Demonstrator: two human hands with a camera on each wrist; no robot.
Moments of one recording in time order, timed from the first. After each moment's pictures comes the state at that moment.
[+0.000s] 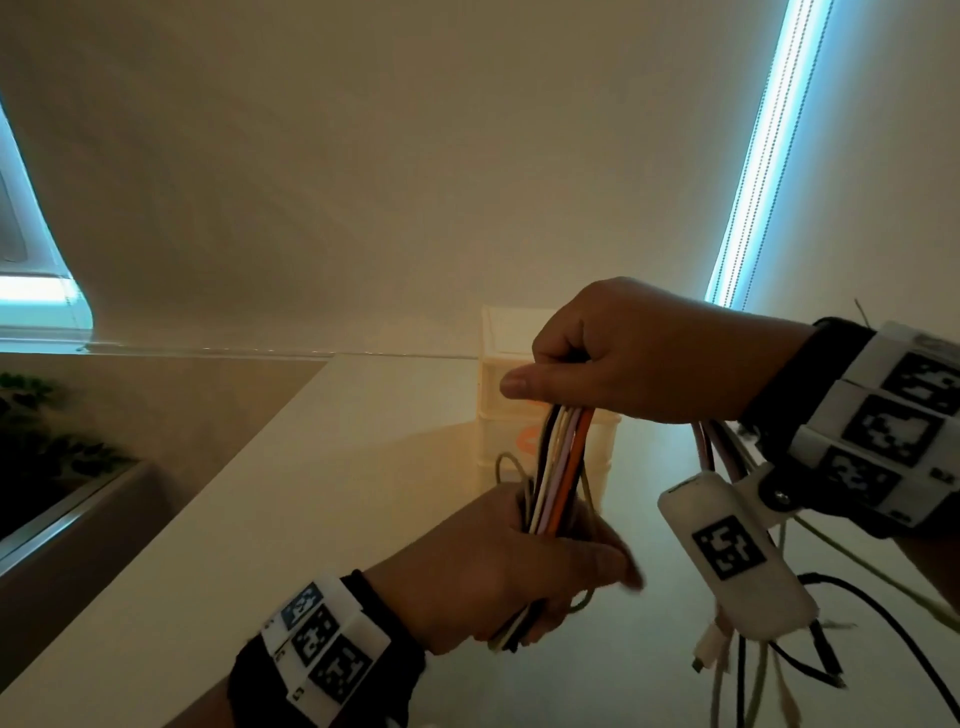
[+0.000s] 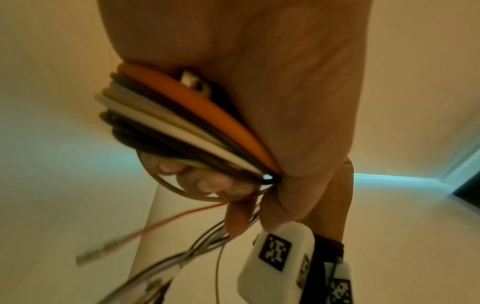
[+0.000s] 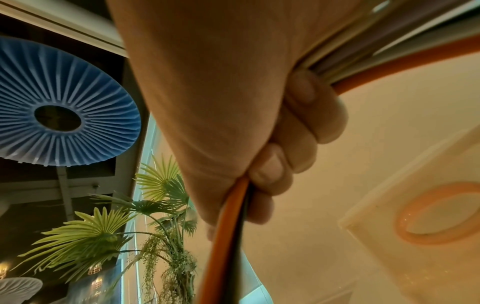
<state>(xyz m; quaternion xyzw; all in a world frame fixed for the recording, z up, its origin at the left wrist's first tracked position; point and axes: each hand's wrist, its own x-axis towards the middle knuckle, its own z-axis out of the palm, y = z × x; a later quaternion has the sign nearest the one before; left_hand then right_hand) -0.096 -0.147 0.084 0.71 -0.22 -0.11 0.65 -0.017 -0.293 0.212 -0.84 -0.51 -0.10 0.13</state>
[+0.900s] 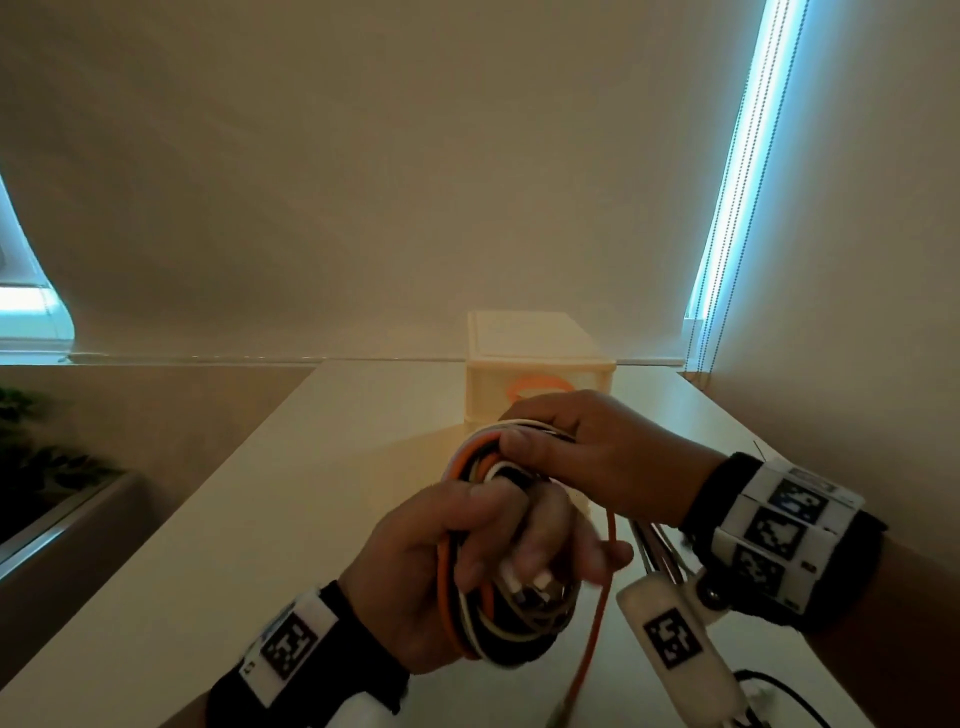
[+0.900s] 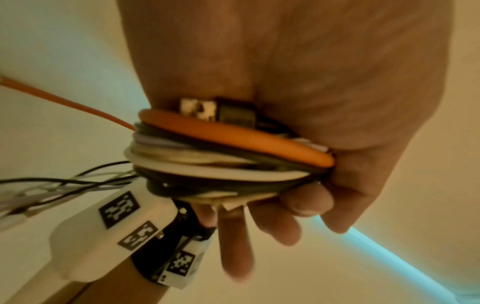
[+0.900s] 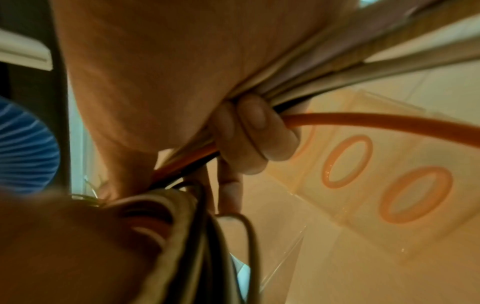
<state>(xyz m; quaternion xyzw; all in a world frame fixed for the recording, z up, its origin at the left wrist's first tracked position) -0.095 -0.149 0.073 0.39 -0.34 -0.13 0.85 -0.006 -0.299 0.130 -0.78 -0.50 -0.02 0.37</state>
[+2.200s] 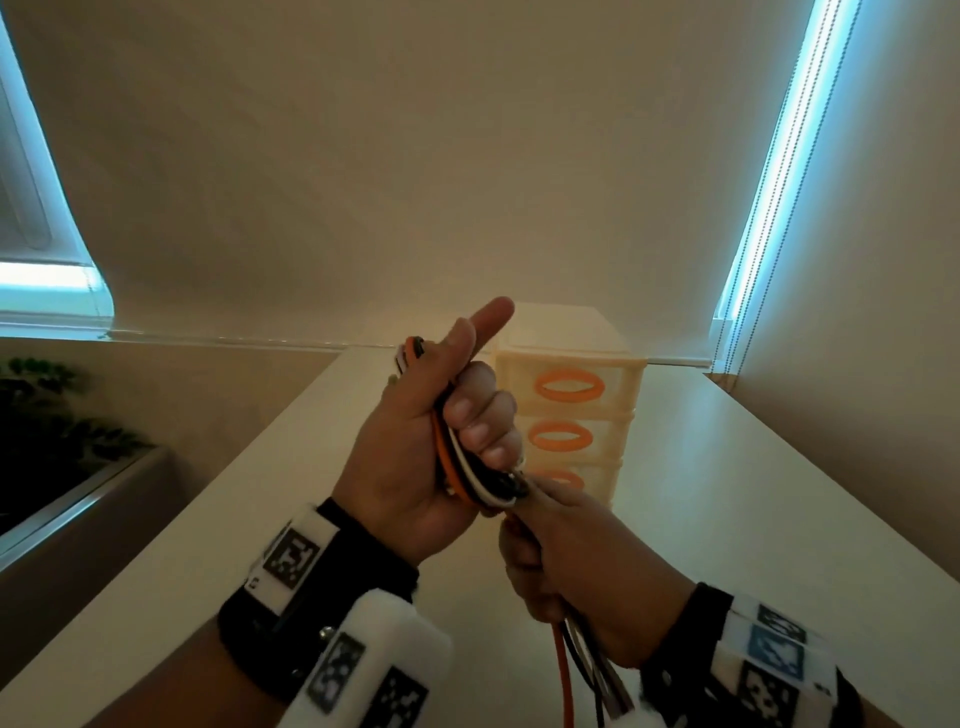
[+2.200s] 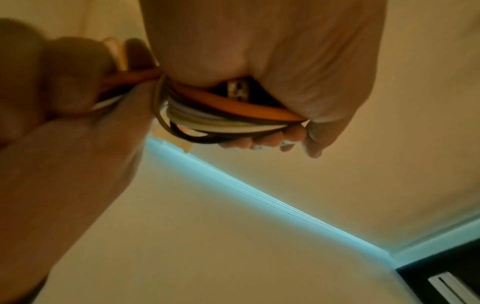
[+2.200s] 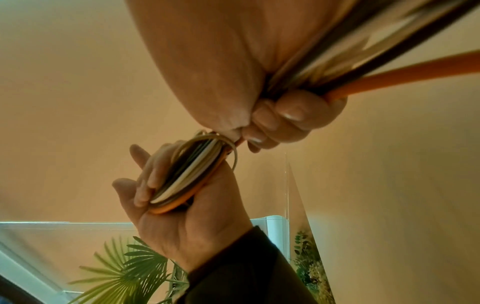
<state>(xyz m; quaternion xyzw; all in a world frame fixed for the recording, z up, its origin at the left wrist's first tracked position) -0.079 -0.121 0.108 0.34 -0.25 0.04 0.91 -0.066 -0.264 0.076 -0.69 -0.17 0.27 0.65</state>
